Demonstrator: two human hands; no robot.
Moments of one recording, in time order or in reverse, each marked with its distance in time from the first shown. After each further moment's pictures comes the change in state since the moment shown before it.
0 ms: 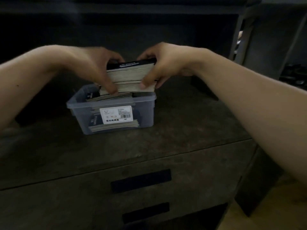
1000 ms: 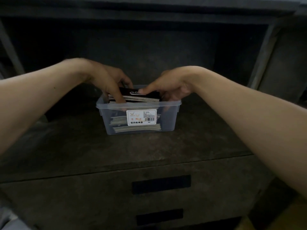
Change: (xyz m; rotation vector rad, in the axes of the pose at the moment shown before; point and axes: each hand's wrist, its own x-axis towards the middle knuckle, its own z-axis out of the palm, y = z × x) left_hand 0.003 -0.055 0.013 -0.121 -0.317 -0.110; right_hand 0.045 -0.022 0.052 0.228 -0.284 0.352
